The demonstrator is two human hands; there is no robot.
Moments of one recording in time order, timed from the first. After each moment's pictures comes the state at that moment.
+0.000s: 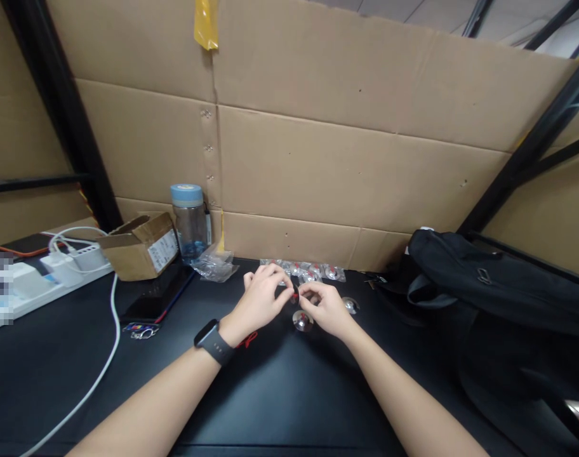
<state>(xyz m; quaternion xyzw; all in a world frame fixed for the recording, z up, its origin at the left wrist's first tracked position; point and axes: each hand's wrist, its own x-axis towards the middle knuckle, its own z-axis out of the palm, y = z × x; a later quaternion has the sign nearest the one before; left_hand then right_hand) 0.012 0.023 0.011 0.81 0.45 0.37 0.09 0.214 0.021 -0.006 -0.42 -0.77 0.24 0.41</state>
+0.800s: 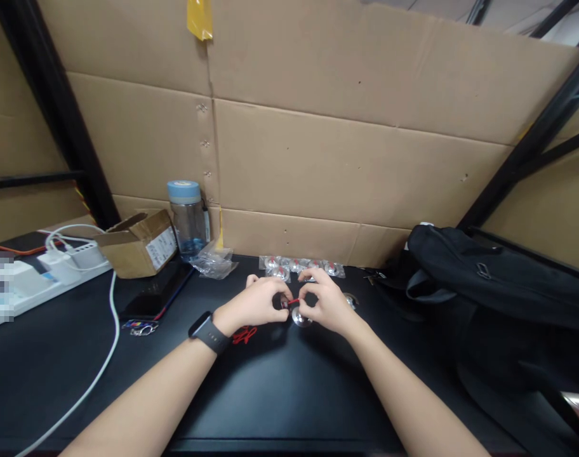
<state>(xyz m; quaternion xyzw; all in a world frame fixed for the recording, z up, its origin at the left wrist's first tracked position) 0.001 0.024 0.014 0.88 0.38 0.23 0.16 0.219 0.017 0.006 -0.37 -0.86 0.02 0.34</state>
